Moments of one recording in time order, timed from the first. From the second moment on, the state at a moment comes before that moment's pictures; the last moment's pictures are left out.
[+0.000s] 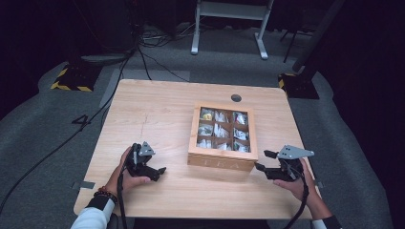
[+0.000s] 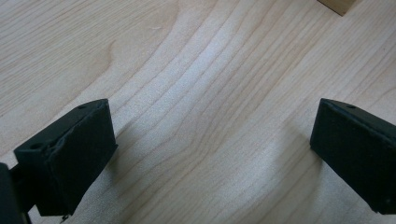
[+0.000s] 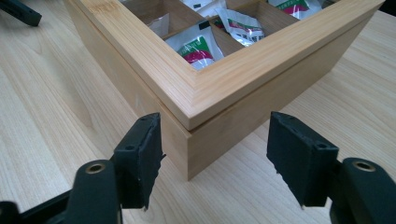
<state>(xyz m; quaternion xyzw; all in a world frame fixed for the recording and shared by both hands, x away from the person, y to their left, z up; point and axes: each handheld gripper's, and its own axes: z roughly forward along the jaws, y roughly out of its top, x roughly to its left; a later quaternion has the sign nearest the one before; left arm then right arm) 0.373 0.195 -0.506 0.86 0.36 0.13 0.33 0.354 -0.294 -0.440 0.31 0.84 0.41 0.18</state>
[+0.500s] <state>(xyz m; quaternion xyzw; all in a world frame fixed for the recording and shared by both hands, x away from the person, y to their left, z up) 0.373 0.195 -0.506 0.86 0.36 0.13 0.33 0.358 -0.284 -0.444 0.31 0.85 0.40 0.18</state>
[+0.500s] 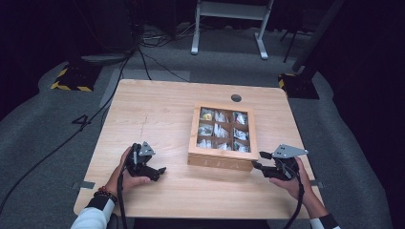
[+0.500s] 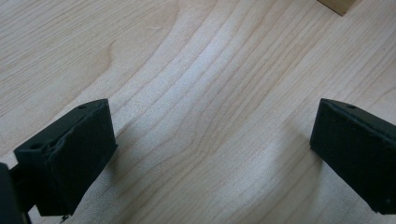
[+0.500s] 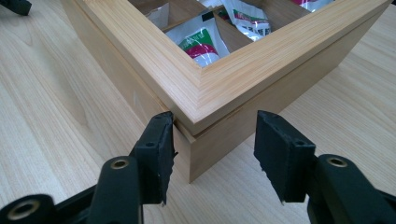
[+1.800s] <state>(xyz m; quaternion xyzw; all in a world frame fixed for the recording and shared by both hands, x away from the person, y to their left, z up) 0.372 0.184 -0.501 0.87 0.34 0.12 0.34 0.354 -0.284 -0.434 0.30 0.83 0.43 0.19</state>
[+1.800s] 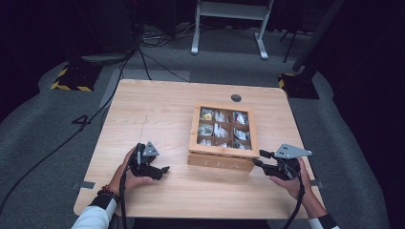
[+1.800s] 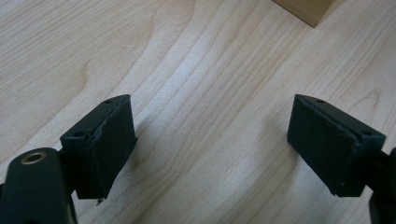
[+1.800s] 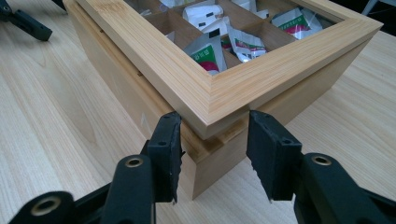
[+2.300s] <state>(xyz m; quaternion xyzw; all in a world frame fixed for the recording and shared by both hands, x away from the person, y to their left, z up) 0.372 0.186 -0.504 0.87 0.34 0.12 0.35 0.355 -0.285 -0.421 0.30 0.82 0.45 0.21</state>
